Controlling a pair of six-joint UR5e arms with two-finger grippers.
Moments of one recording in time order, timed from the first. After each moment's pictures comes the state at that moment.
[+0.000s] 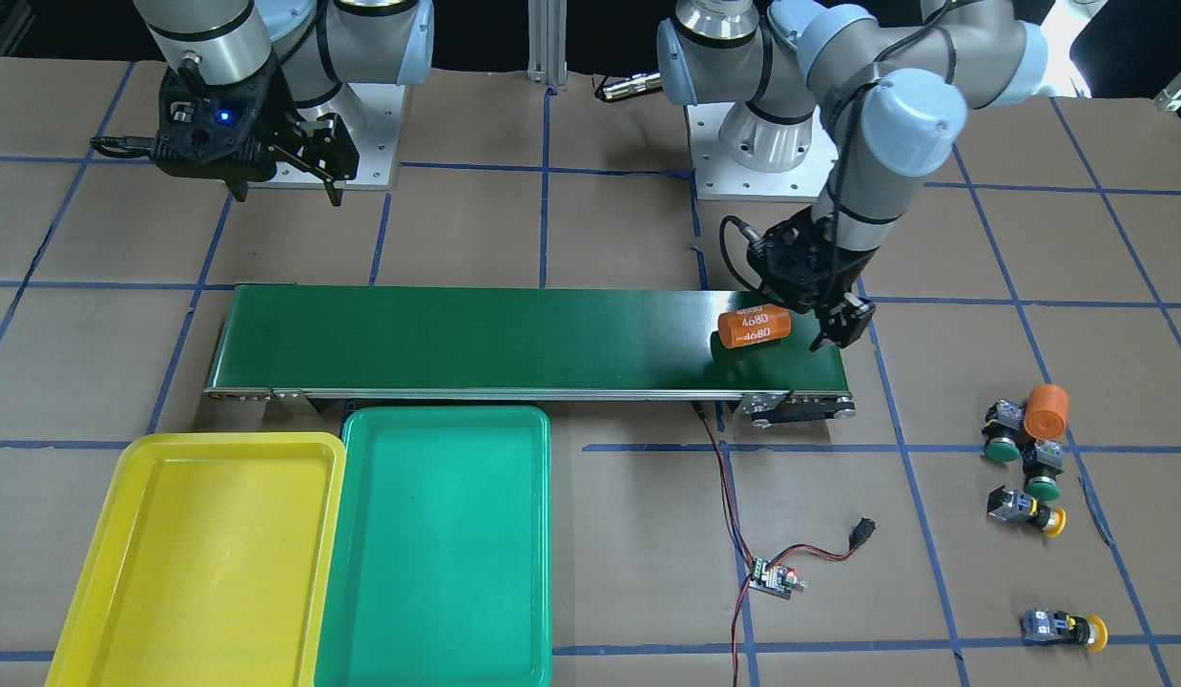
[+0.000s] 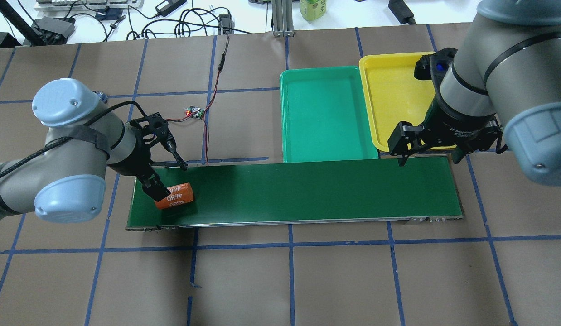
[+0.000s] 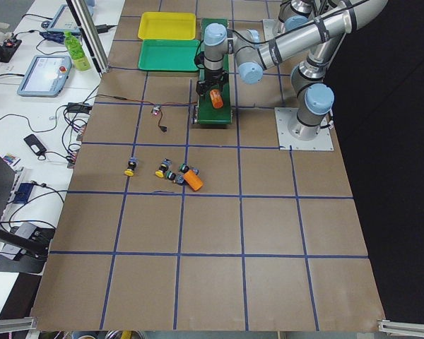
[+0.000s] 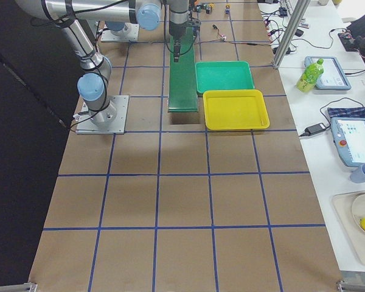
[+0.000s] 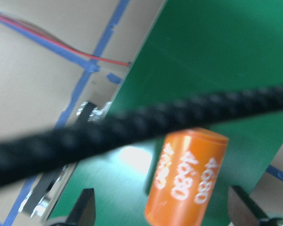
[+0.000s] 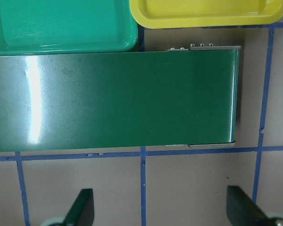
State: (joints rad) left arm -1.41 -1.54 -2.07 -1.10 1.55 1.11; right arm 1.57 -1.75 1.82 -1.60 -1.60 0.01
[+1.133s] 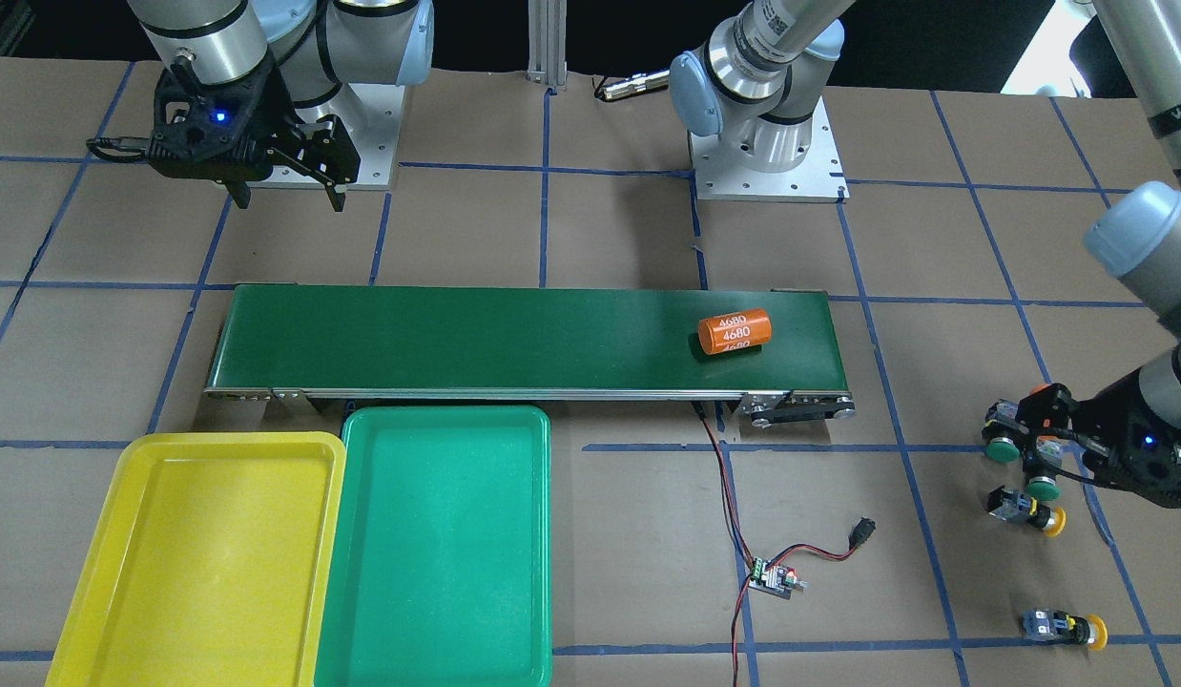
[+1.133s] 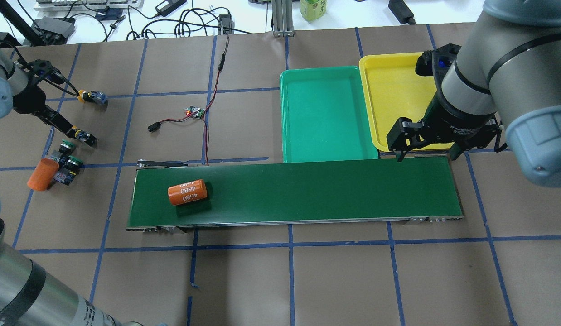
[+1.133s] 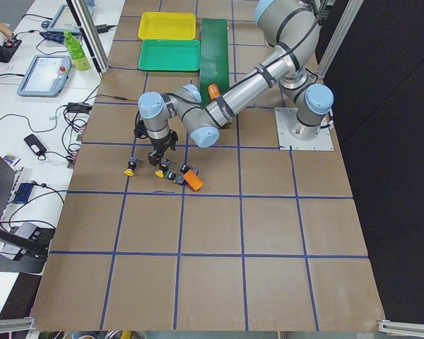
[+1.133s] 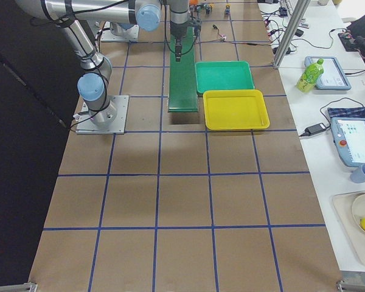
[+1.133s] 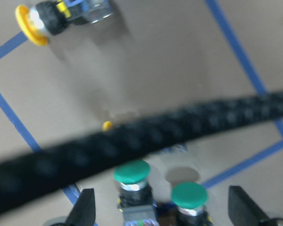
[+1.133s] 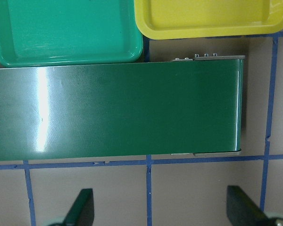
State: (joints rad) left arm -1.03 -2.11 -1.52 -1.09 1.63 1.05; right arm 1.57 -1.75 1.83 -1.63 -1.58 0.02
